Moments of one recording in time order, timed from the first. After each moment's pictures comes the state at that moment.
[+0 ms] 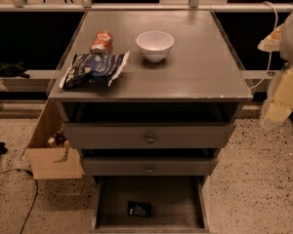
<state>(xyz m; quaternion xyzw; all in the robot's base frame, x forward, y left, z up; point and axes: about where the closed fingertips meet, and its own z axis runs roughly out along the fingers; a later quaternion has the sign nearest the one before) 0.438 -0.217 0.976 -0.60 0.78 -0.03 0.16</state>
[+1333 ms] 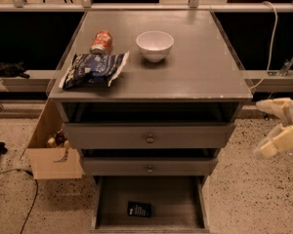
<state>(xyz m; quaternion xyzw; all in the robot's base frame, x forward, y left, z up) 0.463 -0.271 0.822 -0.48 0.78 0.23 0.32</state>
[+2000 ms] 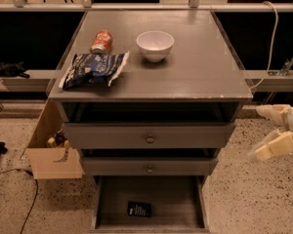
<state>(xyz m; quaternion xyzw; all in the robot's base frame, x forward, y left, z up) 0.458 -0.269 0.810 -0.44 0.79 0.24 0.35</state>
